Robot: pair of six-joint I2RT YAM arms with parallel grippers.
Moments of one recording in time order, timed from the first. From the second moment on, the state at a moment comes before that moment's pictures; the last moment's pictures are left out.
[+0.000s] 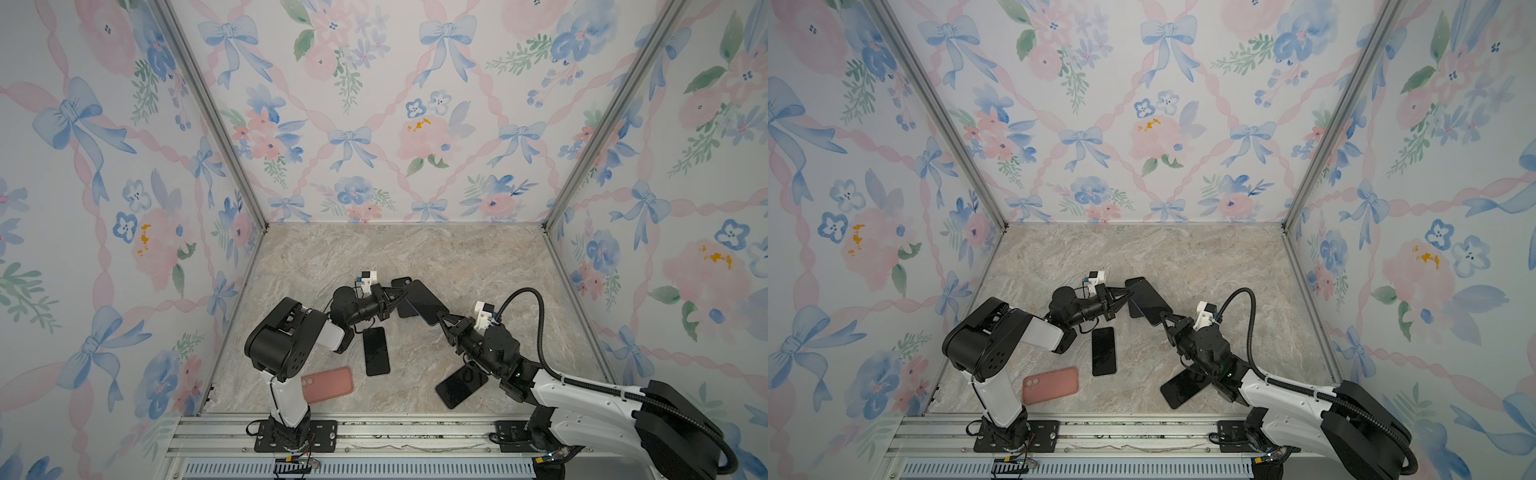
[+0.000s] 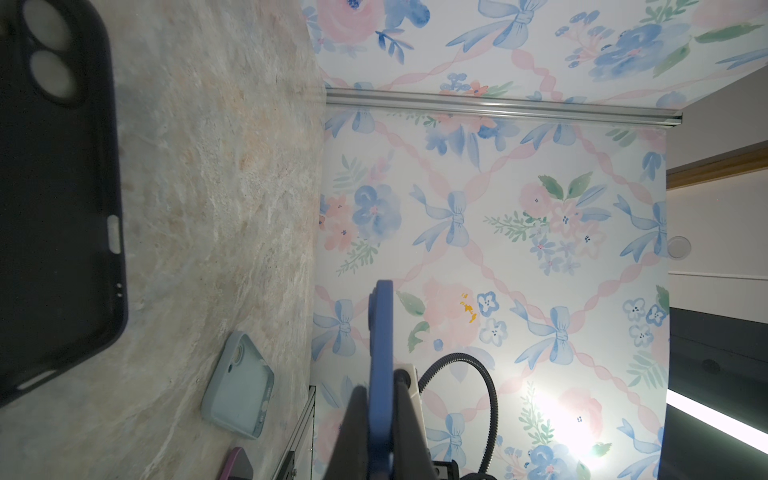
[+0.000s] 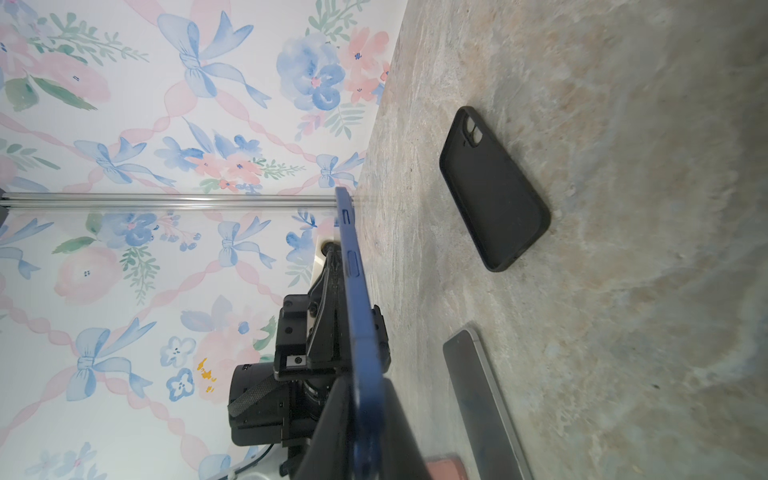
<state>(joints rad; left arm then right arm) -0.45 1.81 0.56 1.26 0.67 -1.60 0.85 1.09 0.29 0.63 0.18 1.52</state>
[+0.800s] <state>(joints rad) -0.36 1.80 0.96 0.33 0.65 -0.97 0.70 0.99 0.32 0.28 0.05 1.36</state>
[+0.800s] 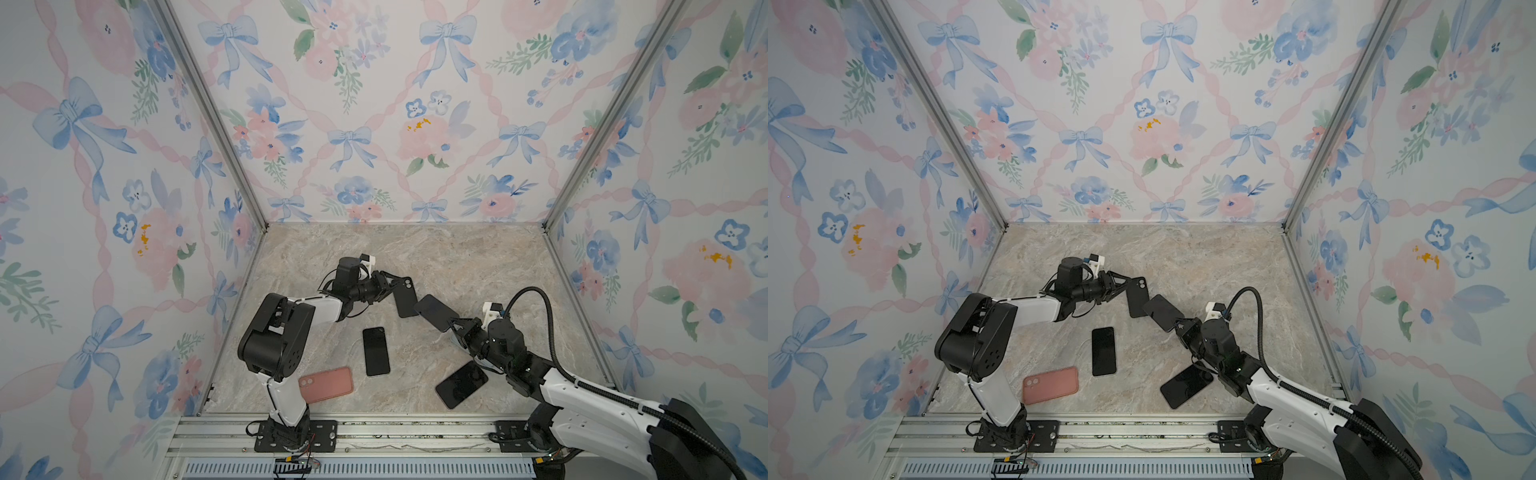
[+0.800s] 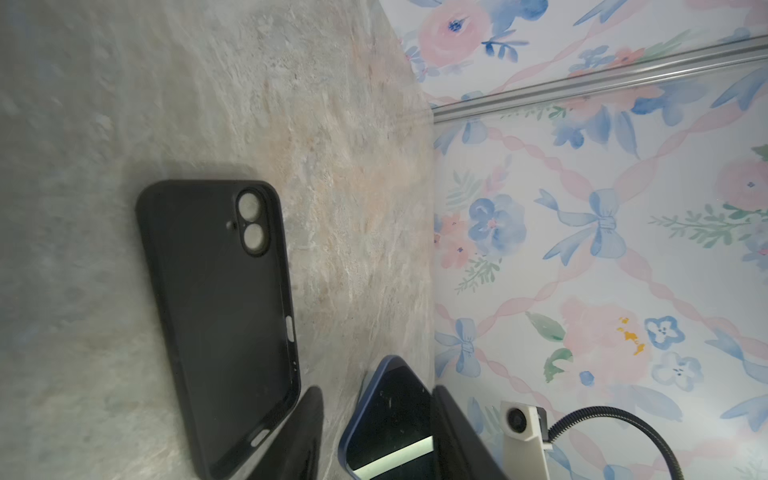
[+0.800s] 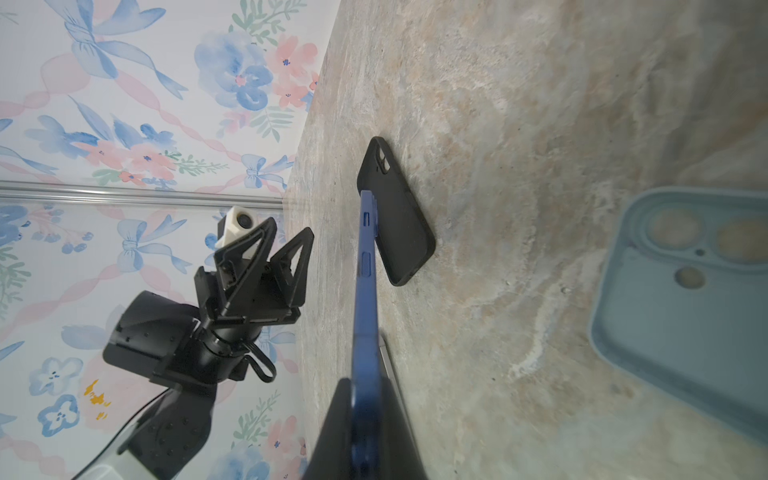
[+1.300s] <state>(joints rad) -0.45 2.14 1.72 -0.63 0.14 -0.29 0.62 1.02 0.39 0.20 -0.09 1.20</state>
